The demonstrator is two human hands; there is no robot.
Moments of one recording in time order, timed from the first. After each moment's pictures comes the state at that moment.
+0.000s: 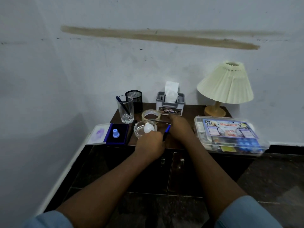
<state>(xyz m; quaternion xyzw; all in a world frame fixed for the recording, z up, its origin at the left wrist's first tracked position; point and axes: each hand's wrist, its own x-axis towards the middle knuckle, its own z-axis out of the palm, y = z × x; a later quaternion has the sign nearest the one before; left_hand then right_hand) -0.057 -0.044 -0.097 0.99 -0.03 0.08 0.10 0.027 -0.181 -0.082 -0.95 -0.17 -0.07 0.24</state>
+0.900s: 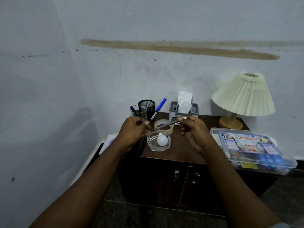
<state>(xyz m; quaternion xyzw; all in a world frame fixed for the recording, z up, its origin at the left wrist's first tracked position) -0.035 0.062 -0.037 0.76 0.09 0.10 0.64 0.029 -0.167 -0.055 -0.57 -0.10 0.07 0.81</state>
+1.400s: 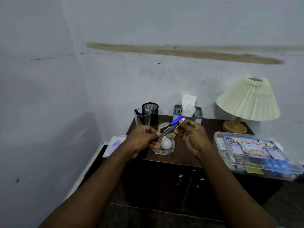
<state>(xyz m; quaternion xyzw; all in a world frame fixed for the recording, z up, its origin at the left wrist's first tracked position) -0.044 0.054 -0.042 0.72 0.06 -0.02 0.69 0.032 -0.143 -0.066 -0.49 -0.07 0.08 0.87</state>
